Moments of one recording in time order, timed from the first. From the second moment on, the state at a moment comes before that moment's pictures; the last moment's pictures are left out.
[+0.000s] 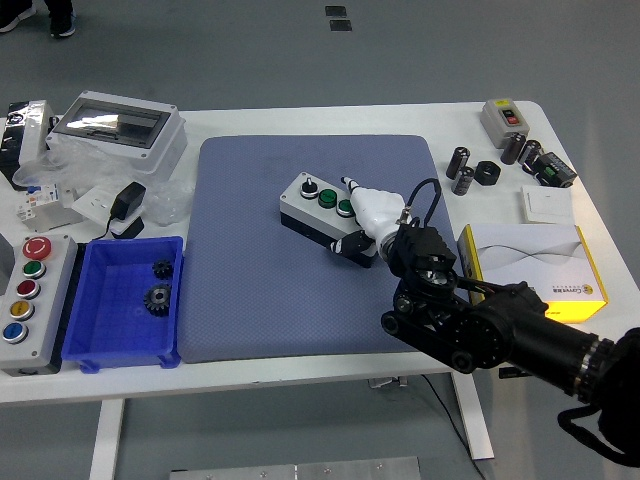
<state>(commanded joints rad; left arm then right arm) -0.03 0.12 -1.59 -0.22 1.42 0.04 0.43 0.77 -0.07 0.40 0.98 -1.80 -0.27 -0.57</state>
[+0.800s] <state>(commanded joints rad) -0.03 0.11 -1.59 -0.22 1.41 0.04 0.41 0.83 -0.30 0.40 1.21 -1.70 -0.21 -0.28</state>
